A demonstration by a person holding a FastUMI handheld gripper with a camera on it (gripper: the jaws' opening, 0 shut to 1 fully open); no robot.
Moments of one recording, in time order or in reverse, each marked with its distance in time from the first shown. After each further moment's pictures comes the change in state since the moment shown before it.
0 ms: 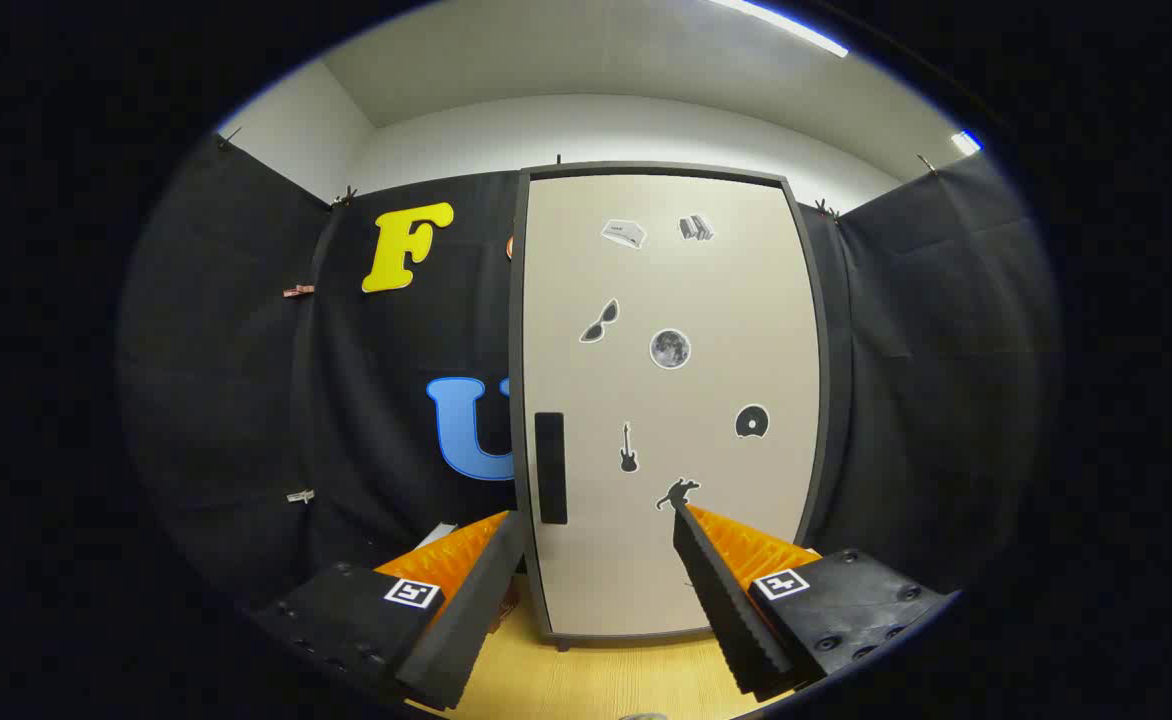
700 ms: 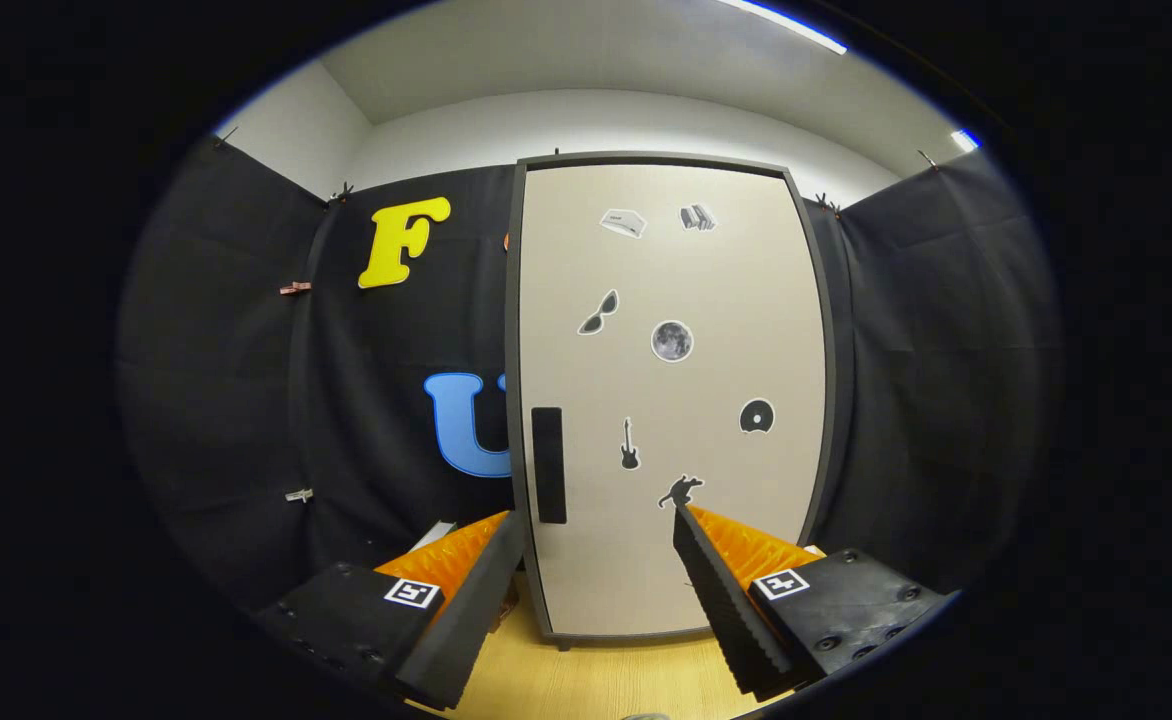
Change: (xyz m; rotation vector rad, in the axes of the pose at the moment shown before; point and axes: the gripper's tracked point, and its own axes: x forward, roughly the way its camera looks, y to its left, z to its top) arm 0.010 -0.001 -0.006 0.003 0.019 0.001
